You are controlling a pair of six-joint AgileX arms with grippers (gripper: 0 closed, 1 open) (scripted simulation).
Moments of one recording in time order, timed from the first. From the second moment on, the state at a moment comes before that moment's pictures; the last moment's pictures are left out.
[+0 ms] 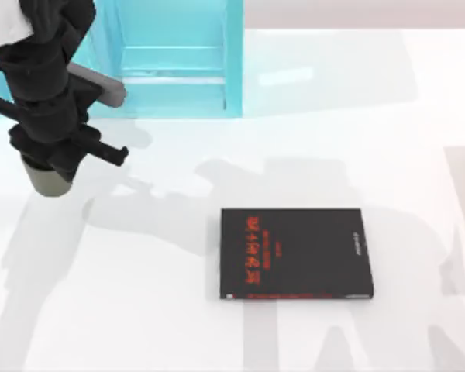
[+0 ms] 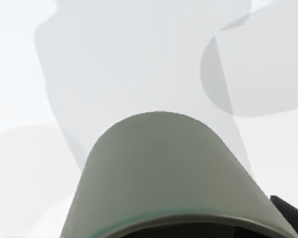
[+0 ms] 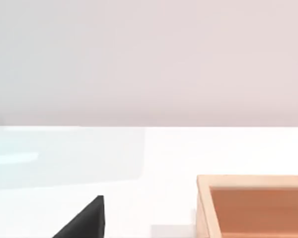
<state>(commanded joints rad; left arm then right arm) -0.24 2.00 1.57 -1.15 -0.05 0.25 0.00 0.00 0.00 0.00 0.00 0.00</state>
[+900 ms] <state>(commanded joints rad) -0.64 1.98 1.68 -1.23 0.05 -0.61 0.00 0.00 0.00 0.00 0.00 0.00</state>
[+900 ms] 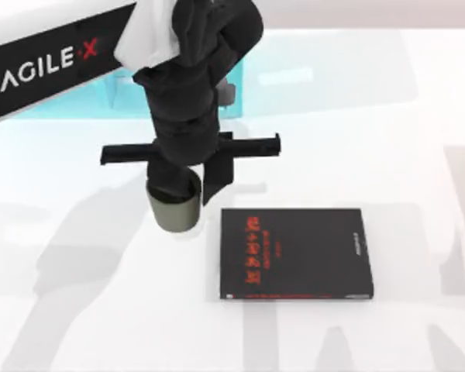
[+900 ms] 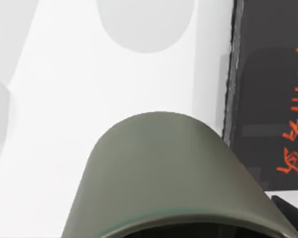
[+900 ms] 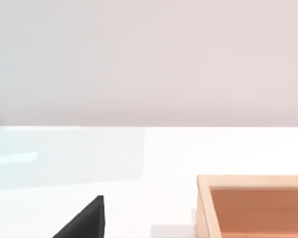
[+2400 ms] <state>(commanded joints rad) -0.62 2.01 1.47 -0.99 0.05 -0.60 0.00 0.00 0.00 0.00 0.00 0.00</state>
